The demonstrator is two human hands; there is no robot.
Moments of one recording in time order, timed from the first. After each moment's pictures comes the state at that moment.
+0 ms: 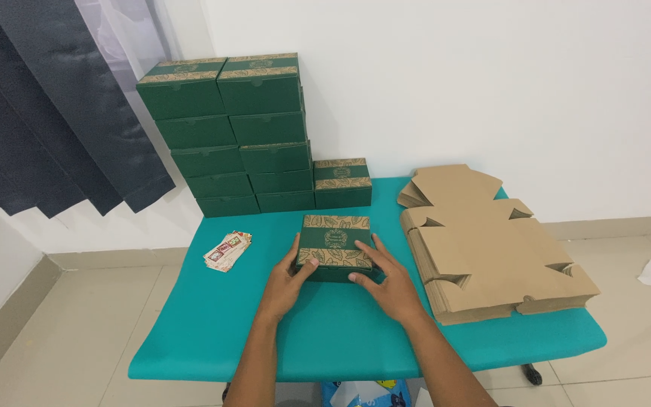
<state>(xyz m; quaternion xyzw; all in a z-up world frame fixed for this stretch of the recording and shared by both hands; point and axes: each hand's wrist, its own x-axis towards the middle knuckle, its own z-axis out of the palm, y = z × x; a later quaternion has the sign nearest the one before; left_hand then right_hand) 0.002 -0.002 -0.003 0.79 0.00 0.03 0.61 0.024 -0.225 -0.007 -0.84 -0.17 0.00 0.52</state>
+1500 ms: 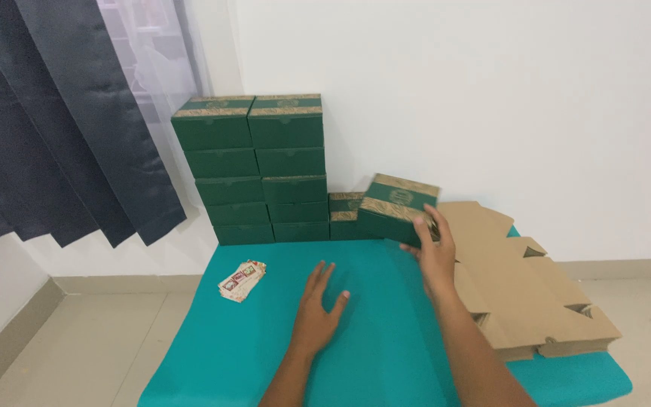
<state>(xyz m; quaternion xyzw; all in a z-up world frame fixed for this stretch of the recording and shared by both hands) 0.038 -0.007 -0.056 0.85 -0.05 0.16 0.50 0.098 -0.226 0.063 -0.65 -0.02 -0.17 0.74</state>
